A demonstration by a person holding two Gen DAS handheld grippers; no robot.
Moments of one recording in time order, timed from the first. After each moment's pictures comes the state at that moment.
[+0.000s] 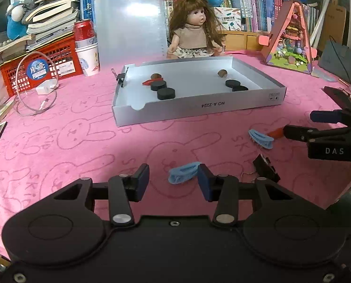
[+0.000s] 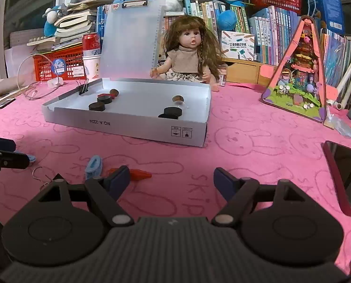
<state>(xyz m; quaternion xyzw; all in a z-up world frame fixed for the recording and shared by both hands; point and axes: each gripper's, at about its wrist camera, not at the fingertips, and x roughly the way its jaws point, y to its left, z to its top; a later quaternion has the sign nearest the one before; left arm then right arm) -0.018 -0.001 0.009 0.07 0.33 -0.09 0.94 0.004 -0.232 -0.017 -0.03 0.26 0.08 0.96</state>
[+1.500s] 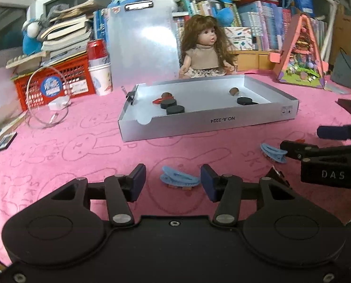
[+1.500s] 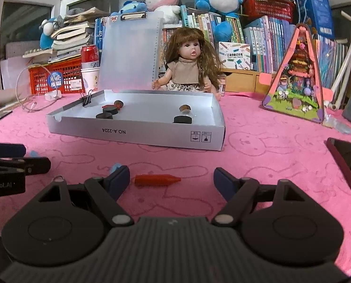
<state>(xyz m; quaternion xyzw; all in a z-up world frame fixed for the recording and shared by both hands) -0.019 -0.014 -0.013 0.08 0.25 -0.05 0.96 -0.007 -0.199 -0.027 -0.01 0.22 0.05 0.97</state>
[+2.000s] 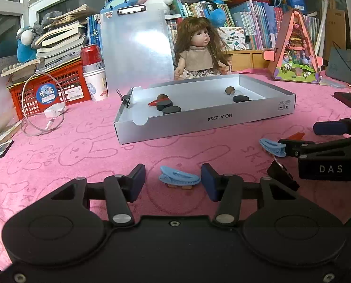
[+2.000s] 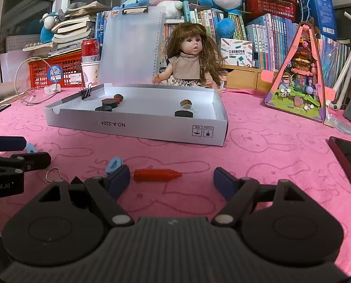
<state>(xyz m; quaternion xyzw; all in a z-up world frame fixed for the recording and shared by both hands) -0.017 -0.010 -0.021 0.09 0.24 -0.06 0.97 -0.003 -0.197 -0.032 -0.01 0.23 0.05 0.97</state>
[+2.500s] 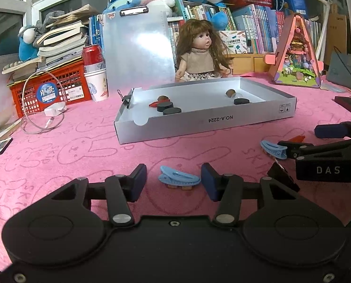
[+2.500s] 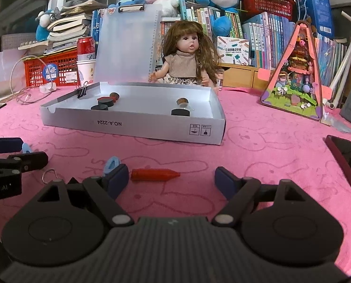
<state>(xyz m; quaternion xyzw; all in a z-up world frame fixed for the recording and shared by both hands) -0.018 -0.008 -0.023 0.08 0.23 -0.06 0.97 -0.001 -0.195 -0.032 -0.02 0.24 0.04 0.97</state>
